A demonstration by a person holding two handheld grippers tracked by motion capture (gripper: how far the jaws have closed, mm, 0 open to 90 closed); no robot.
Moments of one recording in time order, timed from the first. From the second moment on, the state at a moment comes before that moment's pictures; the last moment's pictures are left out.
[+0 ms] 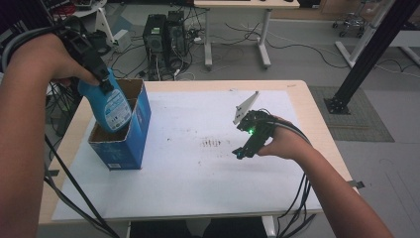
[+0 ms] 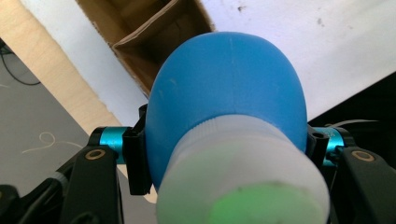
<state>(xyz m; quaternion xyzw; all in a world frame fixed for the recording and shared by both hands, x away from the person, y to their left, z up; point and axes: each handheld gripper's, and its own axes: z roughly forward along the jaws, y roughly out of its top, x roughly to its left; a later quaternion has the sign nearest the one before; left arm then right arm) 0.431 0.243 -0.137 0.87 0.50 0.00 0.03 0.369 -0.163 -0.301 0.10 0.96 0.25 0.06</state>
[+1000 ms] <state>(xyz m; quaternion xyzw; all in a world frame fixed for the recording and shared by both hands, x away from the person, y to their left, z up) 0.447 0.253 -0.250 0.89 0.45 -0.01 0.00 0.368 -0.158 -0.302 0.10 0.96 0.24 0.06</state>
